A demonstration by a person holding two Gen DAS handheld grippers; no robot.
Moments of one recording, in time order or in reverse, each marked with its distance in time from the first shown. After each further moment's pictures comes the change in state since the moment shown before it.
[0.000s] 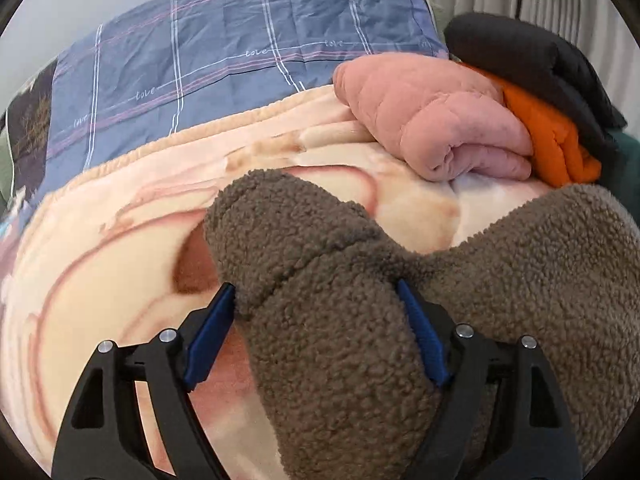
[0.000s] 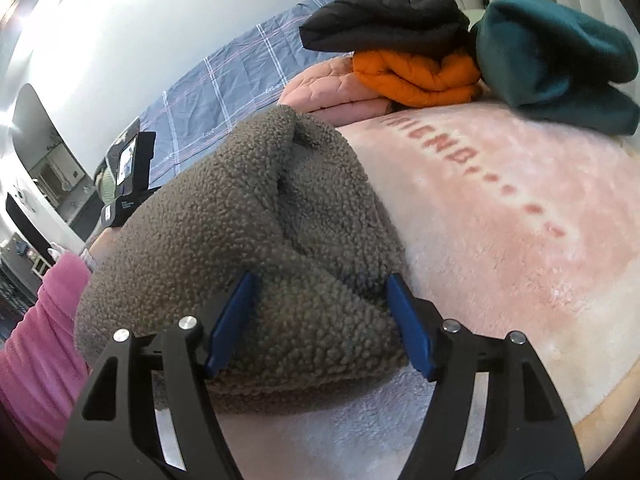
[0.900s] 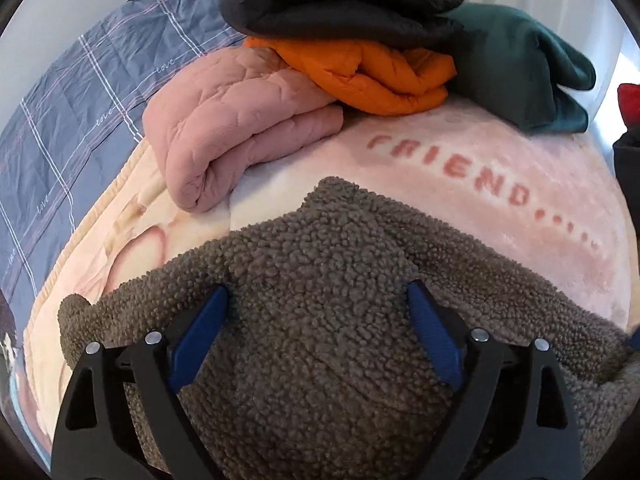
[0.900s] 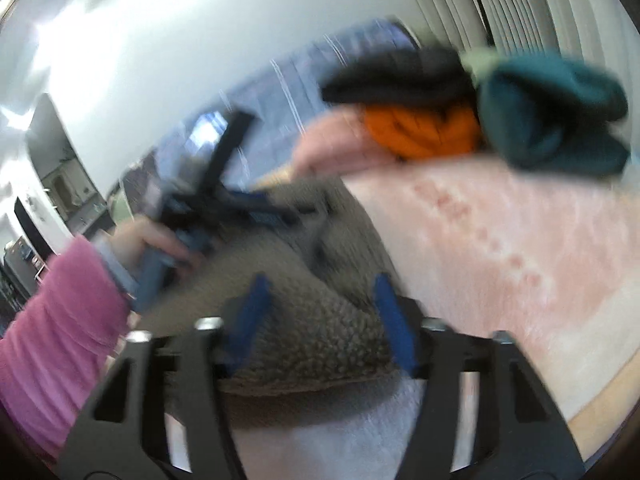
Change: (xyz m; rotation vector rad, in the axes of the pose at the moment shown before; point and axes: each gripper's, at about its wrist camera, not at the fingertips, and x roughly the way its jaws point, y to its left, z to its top) left arm -0.030 -0.164 0.023 0.429 0.108 -0.197; right arm -0.050 0.022 0.015 -0.076 -0.200 0.032
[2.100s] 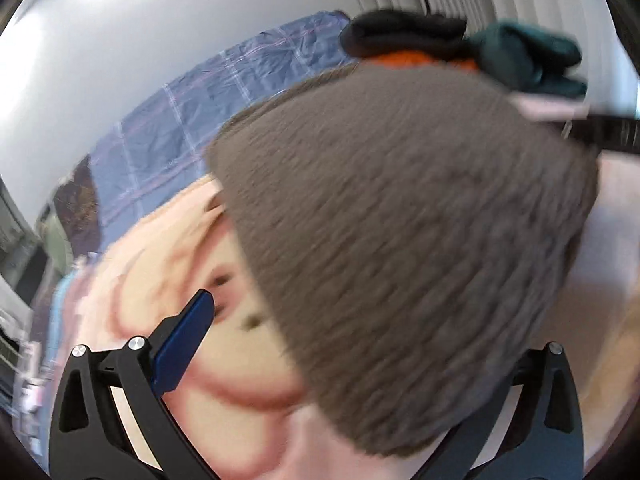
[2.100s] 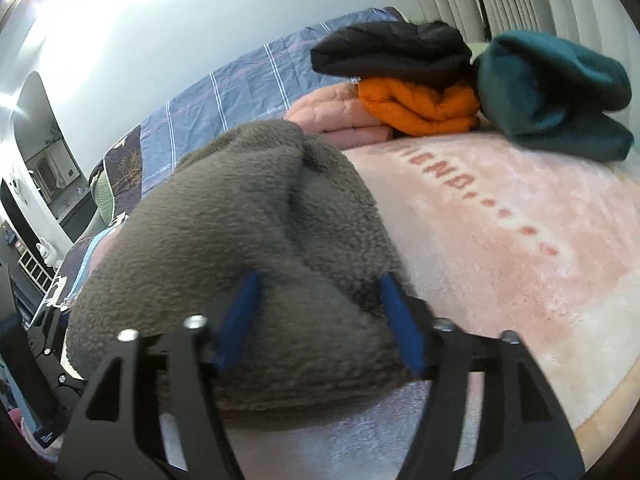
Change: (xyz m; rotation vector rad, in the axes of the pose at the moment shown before) left arm -0.093 -0.072 -0.226 -0.131 -0.212 0.445; right arm 0.045 -0.011 -0.035 0.015 0.113 -0.055
